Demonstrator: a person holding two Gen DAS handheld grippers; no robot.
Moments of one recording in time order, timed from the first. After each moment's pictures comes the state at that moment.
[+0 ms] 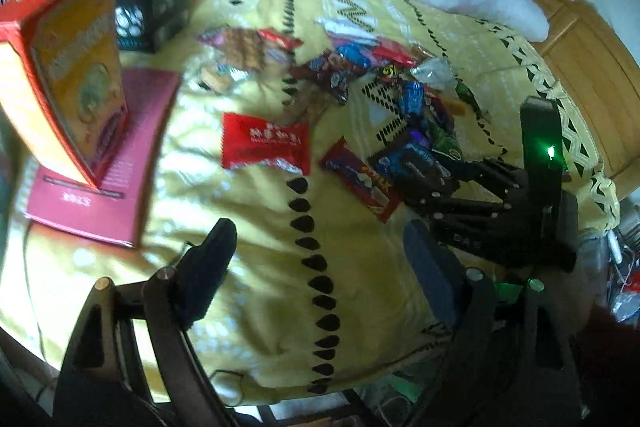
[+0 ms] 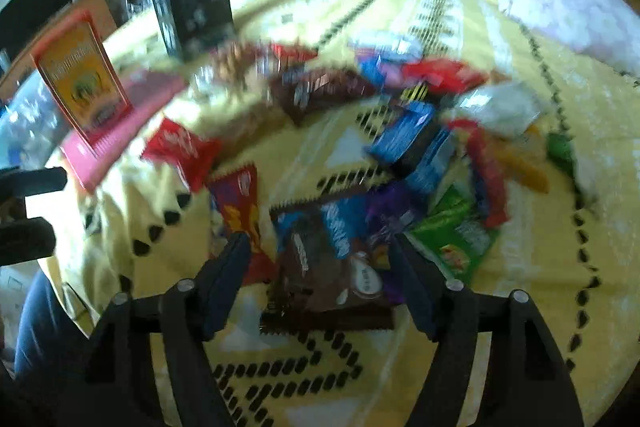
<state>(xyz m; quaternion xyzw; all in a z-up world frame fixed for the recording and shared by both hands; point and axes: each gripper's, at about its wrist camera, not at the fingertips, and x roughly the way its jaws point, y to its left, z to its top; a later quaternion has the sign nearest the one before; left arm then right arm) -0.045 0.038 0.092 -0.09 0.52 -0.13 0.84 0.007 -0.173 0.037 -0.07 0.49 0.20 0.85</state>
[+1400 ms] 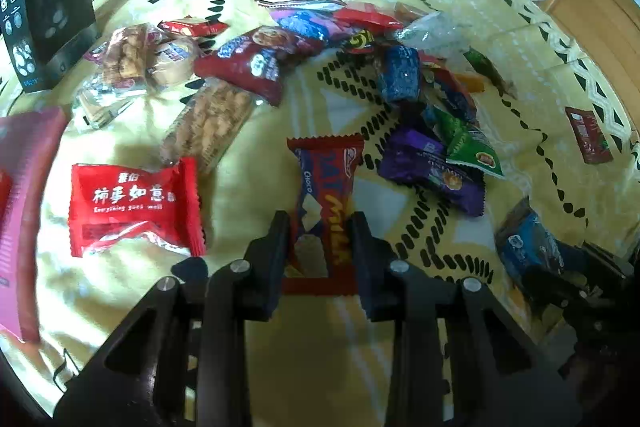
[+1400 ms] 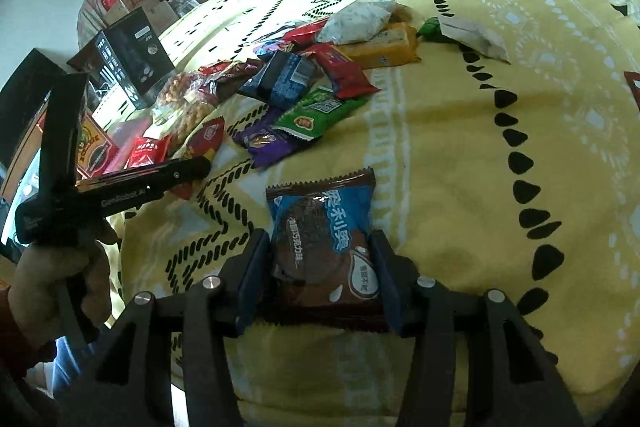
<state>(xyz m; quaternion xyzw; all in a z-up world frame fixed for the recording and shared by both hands) 0.009 -0.038 0.027 -0.02 0.50 -0.15 0.85 -0.060 -0.289 0.030 0.11 0.47 0.14 0.86</state>
